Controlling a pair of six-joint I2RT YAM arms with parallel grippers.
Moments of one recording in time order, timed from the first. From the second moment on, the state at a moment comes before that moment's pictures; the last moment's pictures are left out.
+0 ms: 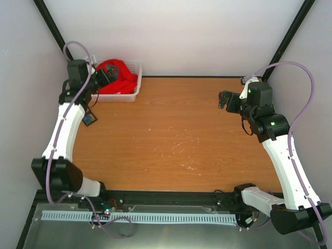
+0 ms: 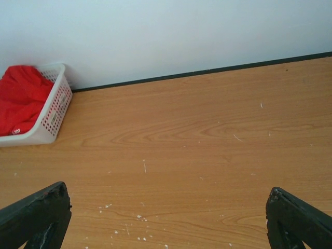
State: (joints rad) left arm -0.01 1.35 1.38 -0.42 0.27 -0.50; right arm 0.23 1.07 1.31 -0.74 0.03 0.32
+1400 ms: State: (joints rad) left arm 0.10 2.32 2.37 -0.57 0.21 -0.40; right arm 0.22 1.23 1.42 -0.81 0.03 0.26
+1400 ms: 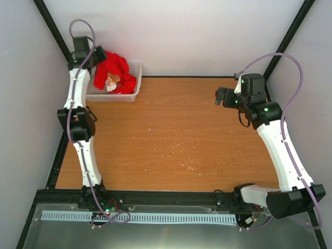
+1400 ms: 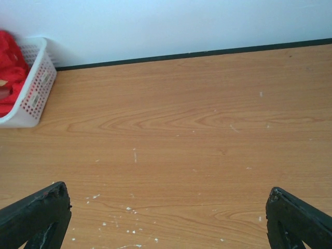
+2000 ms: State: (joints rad) left arm -0.01 1.54 2.11 -0.32 0.82 -0.69; right arm 0.22 1.15 1.36 -0.76 -0.25 0.29
